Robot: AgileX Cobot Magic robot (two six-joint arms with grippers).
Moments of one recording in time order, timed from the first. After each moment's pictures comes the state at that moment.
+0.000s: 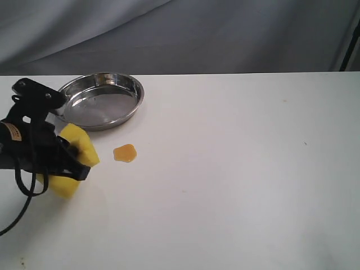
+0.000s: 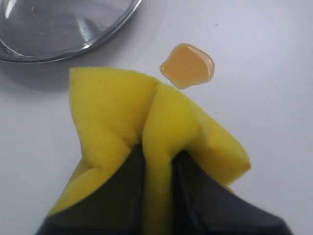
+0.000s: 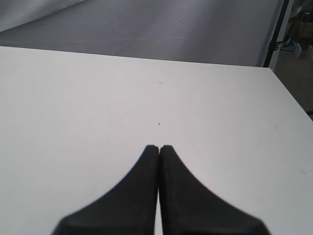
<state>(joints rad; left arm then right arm) -0.35 1.45 -0.67 -0.04 0.24 0.20 0.00 0.00 0.00 0.05 0.34 -0.12</state>
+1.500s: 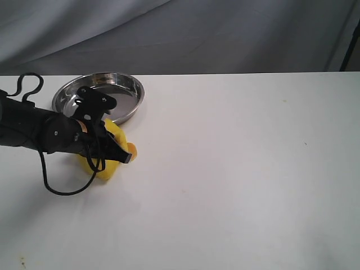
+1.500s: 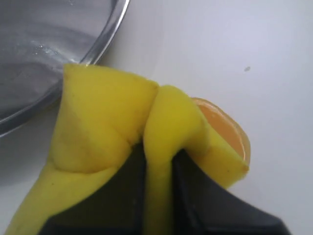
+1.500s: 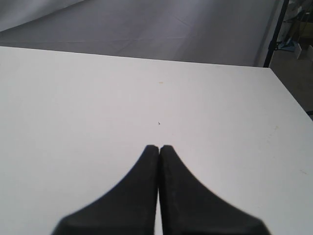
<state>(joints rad) -0.36 1.97 -0.94 -0.04 0.01 0.19 0.00 0.00 0.00 0.05 0.34 -0.12</state>
